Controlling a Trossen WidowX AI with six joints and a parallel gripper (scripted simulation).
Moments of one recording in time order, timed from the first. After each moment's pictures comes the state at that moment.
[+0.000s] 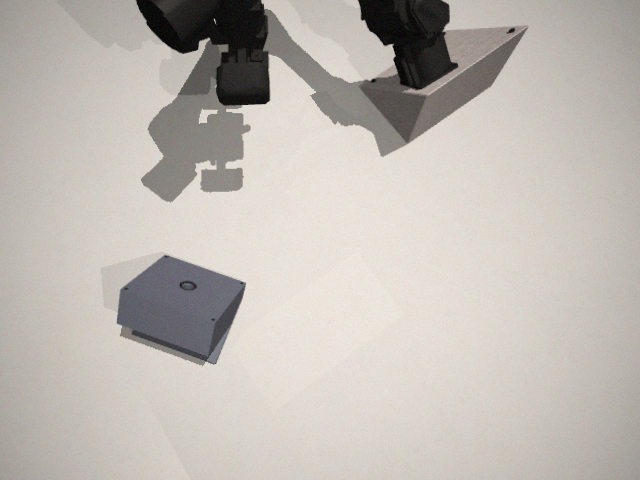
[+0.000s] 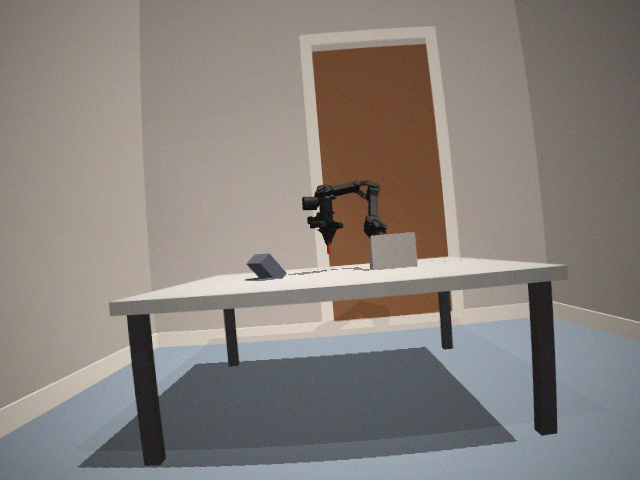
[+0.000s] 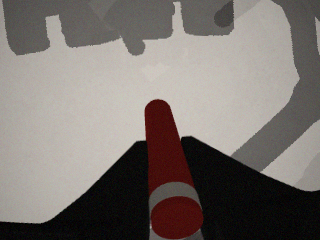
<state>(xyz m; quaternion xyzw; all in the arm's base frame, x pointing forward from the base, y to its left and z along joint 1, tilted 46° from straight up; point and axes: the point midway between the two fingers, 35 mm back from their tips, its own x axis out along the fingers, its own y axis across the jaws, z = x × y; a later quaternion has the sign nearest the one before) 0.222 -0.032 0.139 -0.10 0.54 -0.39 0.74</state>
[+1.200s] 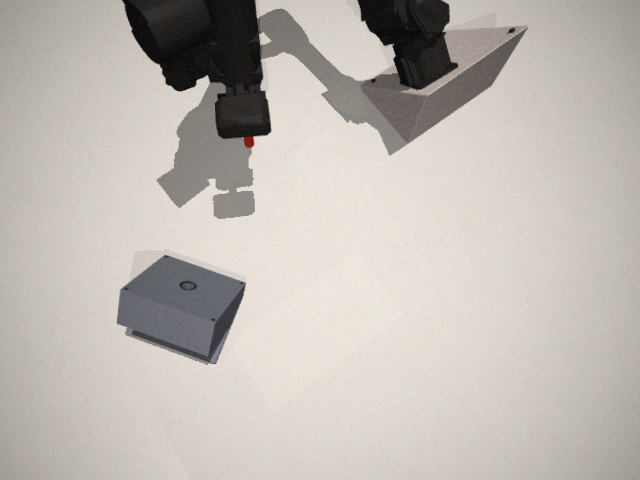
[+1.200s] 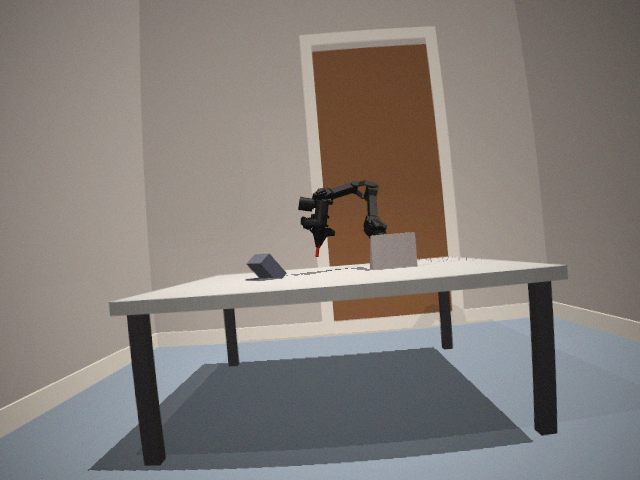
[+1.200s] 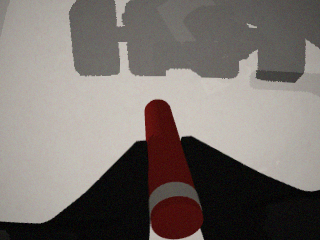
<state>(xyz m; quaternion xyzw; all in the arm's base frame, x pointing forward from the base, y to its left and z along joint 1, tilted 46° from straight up) 0.260 -0.002 0.100 -0.08 0.54 -0.28 0.79</state>
